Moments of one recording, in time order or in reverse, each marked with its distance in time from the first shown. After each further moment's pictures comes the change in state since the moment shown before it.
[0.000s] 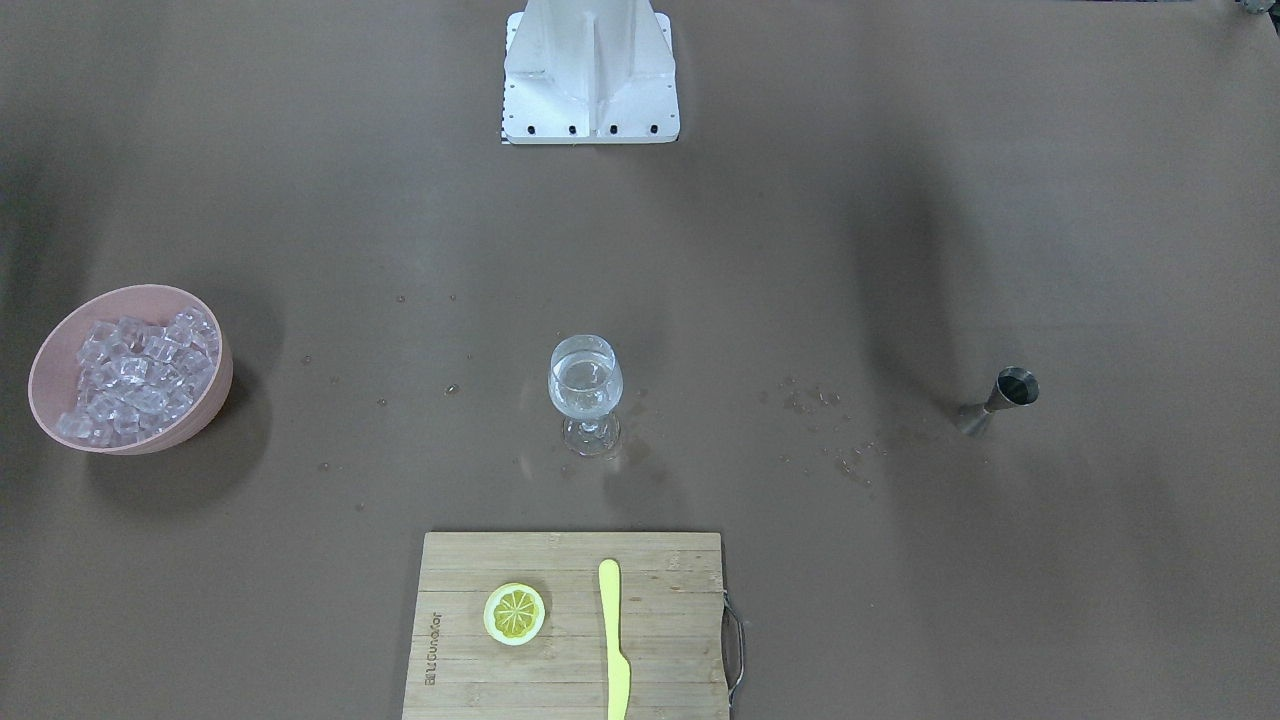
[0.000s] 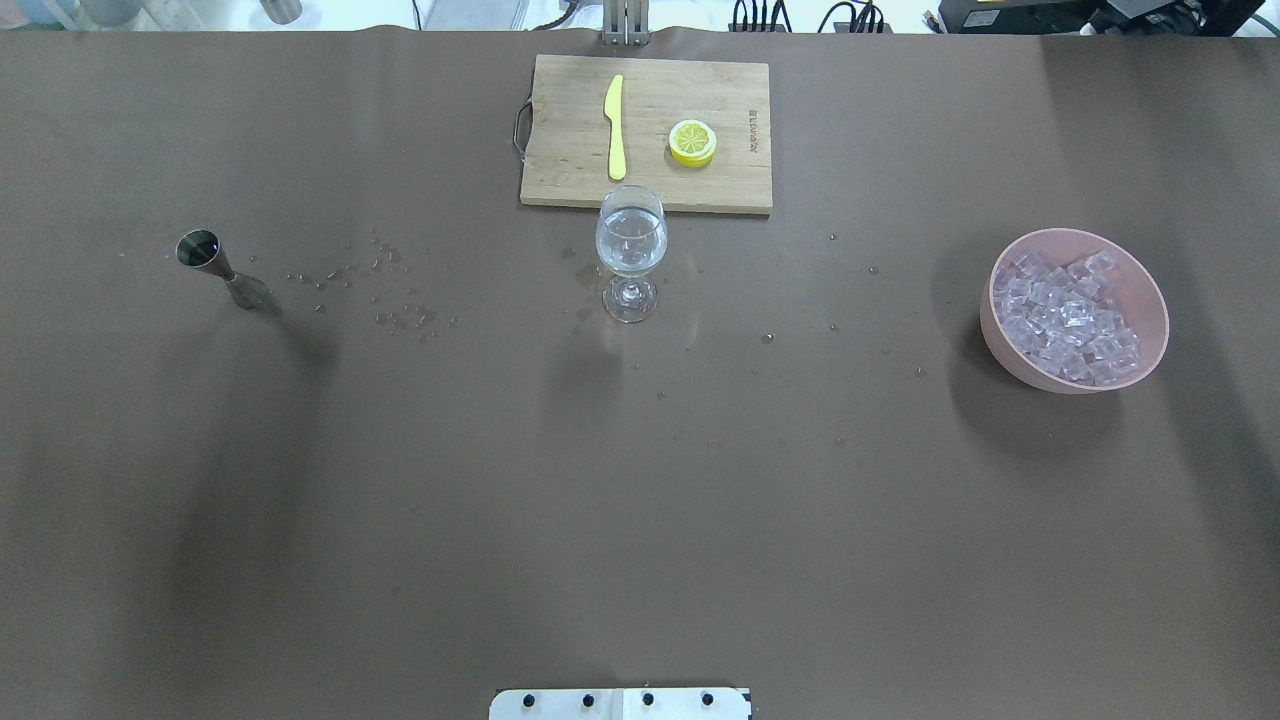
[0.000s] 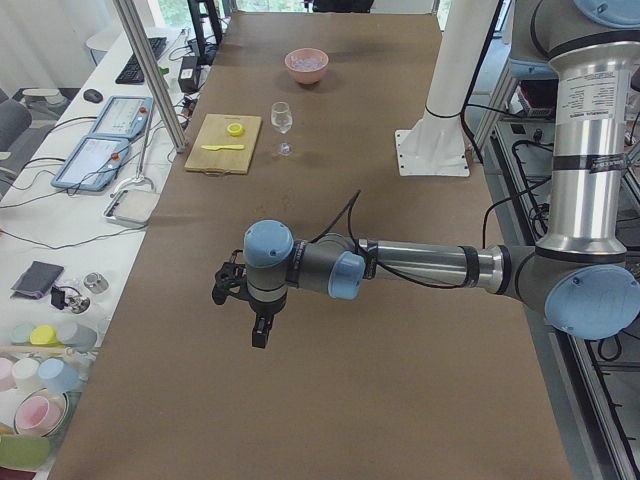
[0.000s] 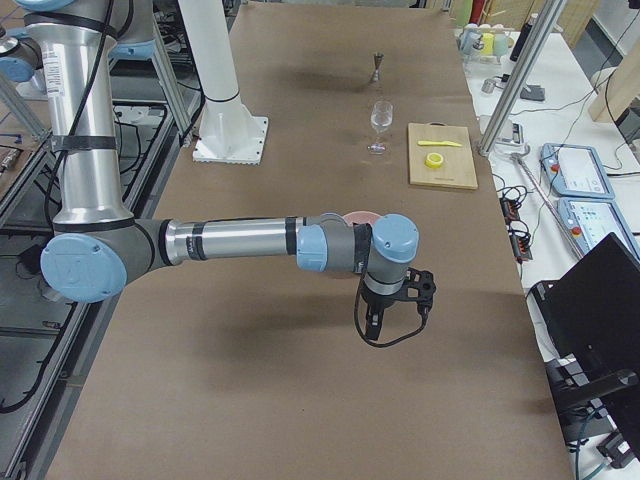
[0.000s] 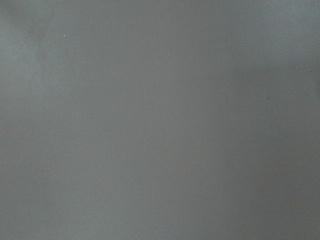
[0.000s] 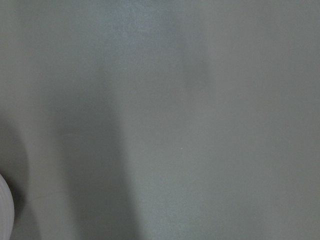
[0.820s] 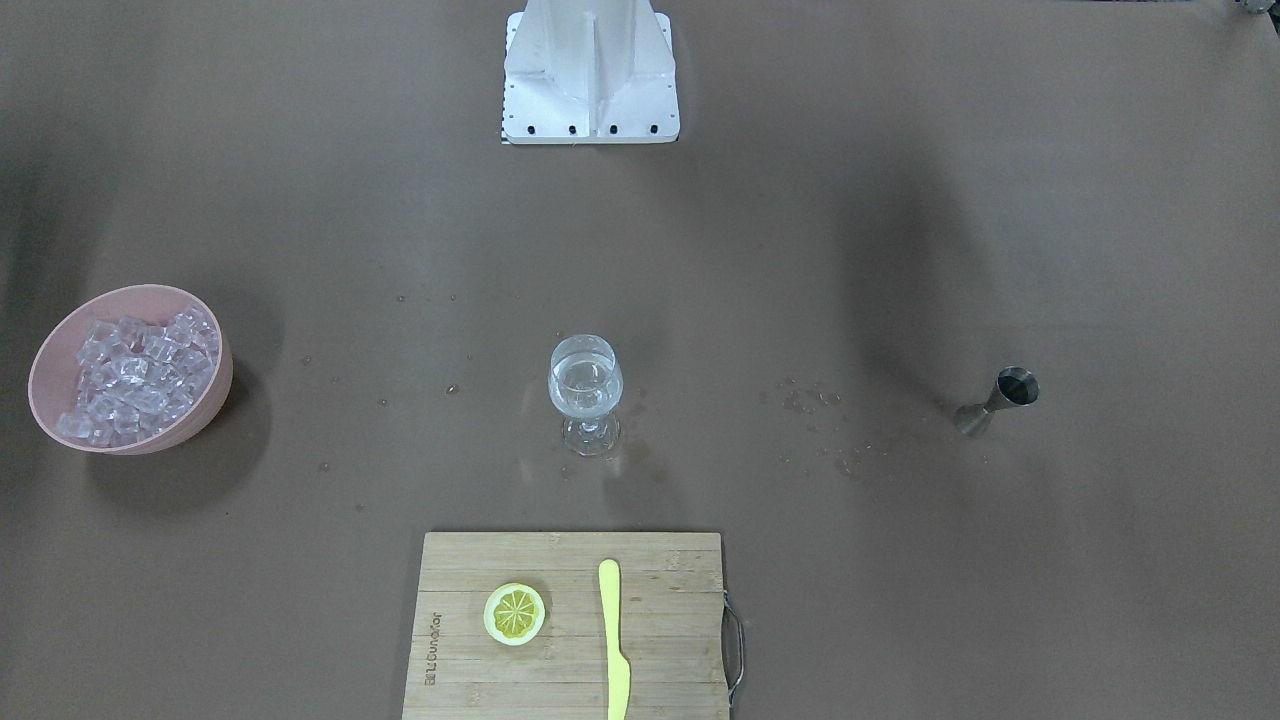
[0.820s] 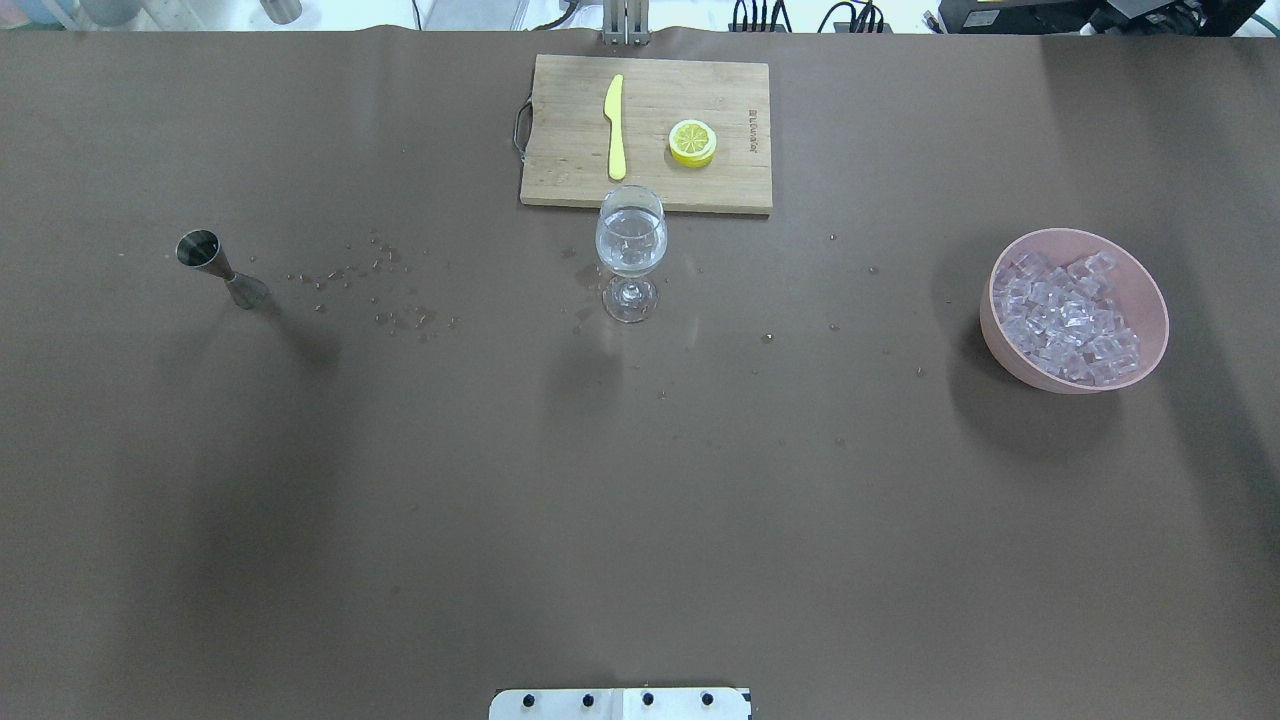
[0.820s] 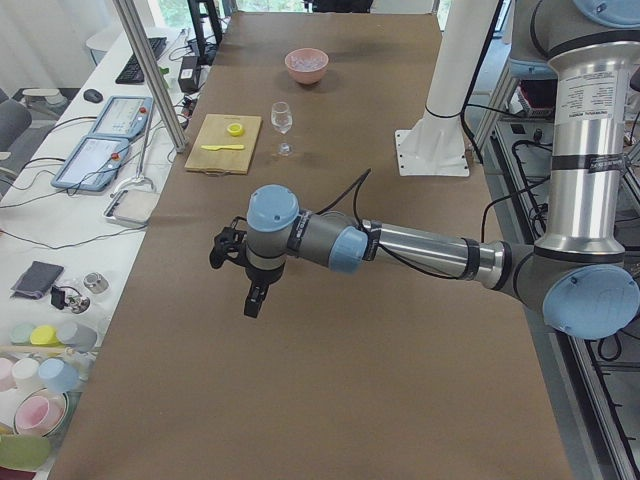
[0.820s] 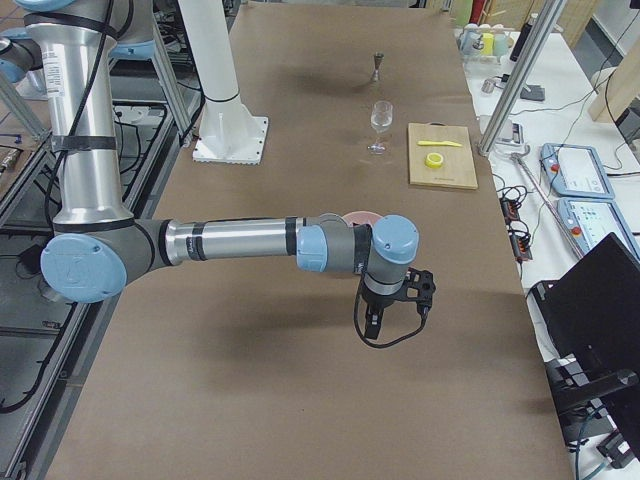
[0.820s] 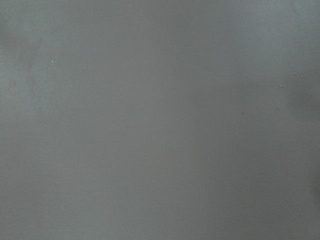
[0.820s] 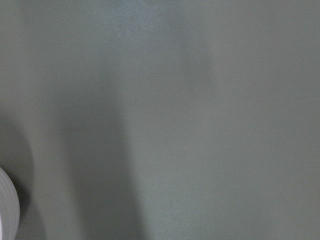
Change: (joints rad) left arm 0.010 -0.015 -0.149 -0.001 -0.005 -0.036; right arm 0.000 0.000 -0.004 -0.001 0.016 0.002
